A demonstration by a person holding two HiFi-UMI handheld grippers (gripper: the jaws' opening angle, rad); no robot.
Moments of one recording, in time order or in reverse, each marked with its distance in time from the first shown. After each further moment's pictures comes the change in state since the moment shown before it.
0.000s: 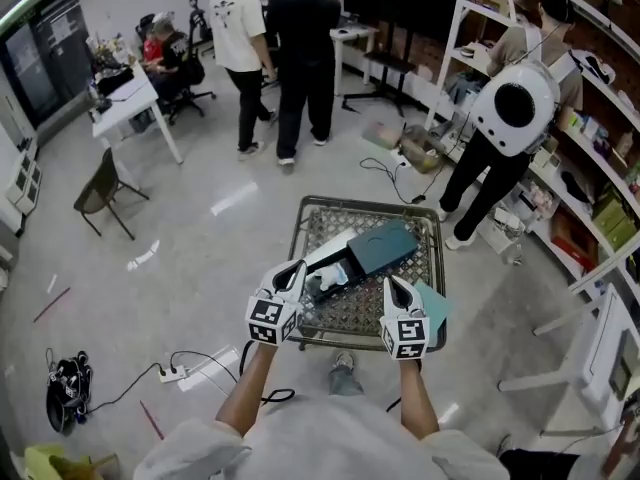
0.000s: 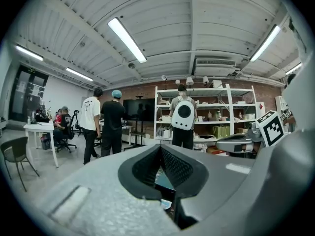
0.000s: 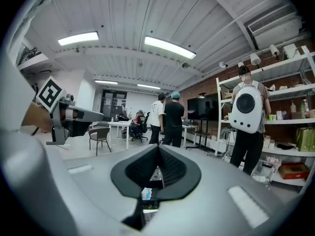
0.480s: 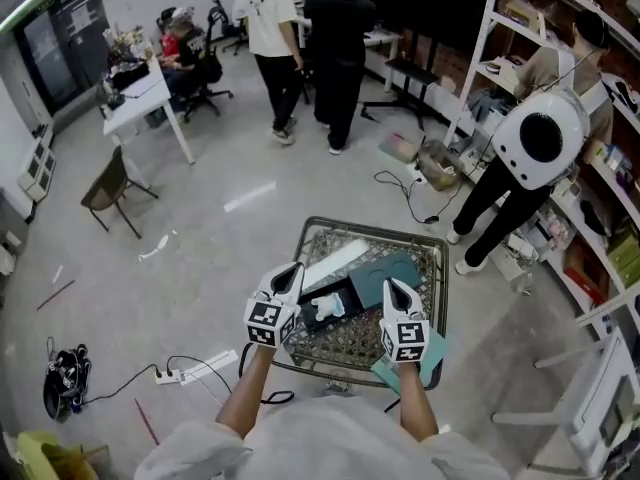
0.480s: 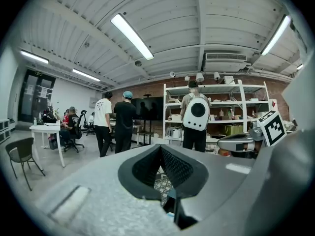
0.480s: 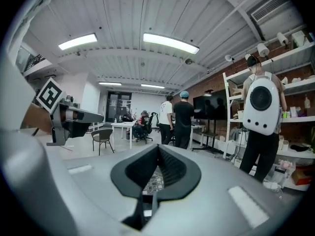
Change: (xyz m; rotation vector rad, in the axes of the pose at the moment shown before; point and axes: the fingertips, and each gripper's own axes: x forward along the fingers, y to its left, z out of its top) left arm 0.088 0.051 0.015 -0.014 0.014 0.102; right arm 0.106 -0.054 0.016 0.008 -0.001 0.089
